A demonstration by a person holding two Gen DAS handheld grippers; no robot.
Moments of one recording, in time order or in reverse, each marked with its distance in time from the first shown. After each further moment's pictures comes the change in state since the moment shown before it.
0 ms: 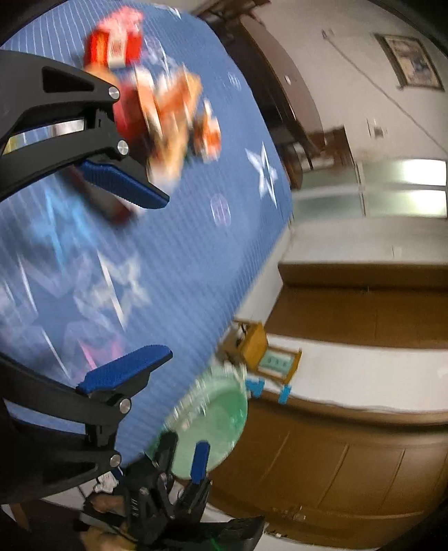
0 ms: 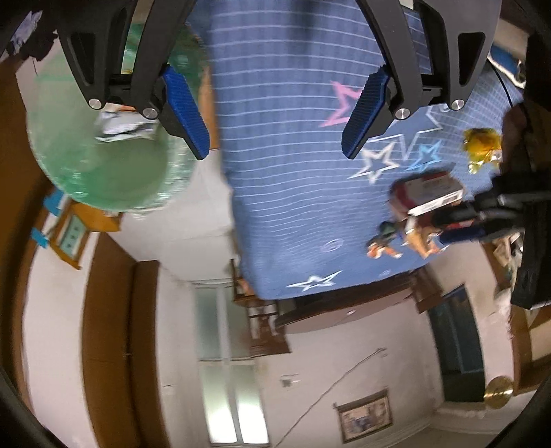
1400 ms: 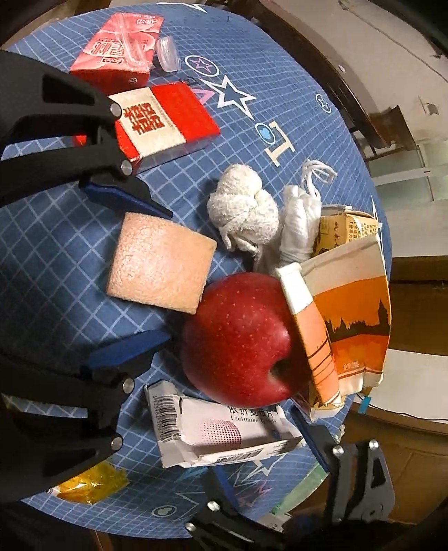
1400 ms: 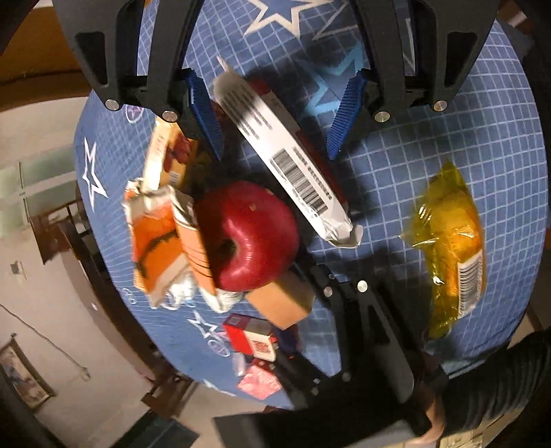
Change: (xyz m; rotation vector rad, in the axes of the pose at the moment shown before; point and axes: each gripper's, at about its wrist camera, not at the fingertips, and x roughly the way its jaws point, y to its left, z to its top) left arm 0.063 0.205 -0.077 0.120 0.325 -0.099; right arm 0.181 0.290 0.064 -1.229 0.377 0.297
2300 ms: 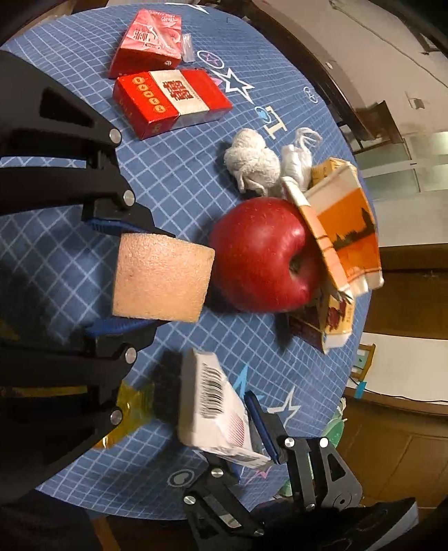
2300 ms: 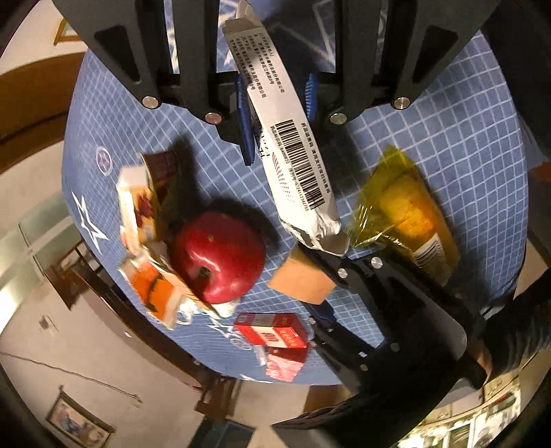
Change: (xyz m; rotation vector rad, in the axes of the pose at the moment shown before) left arm -0.028 -0.064 -0.035 0.021 -0.057 -0.004; right arm -0.029 0.048 -0.025 0.295 -0.111 -0.054
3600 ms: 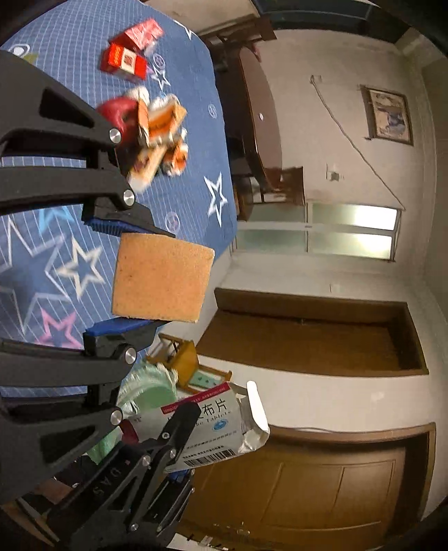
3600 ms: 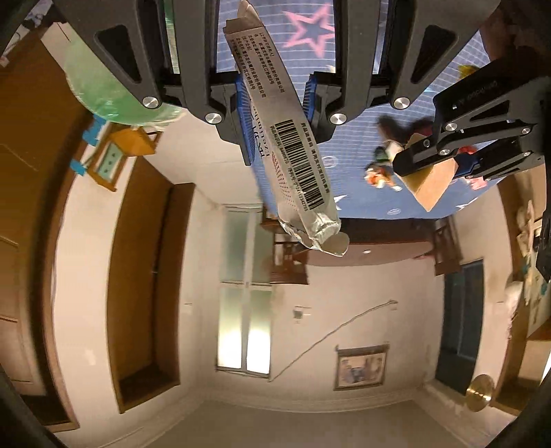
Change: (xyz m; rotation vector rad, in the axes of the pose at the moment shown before) left arm -0.068 -0.203 0.115 -0.252 -0.562 0.186; right arm -0.239 -0.051 -0.193 0.834 -0.464 -0.652
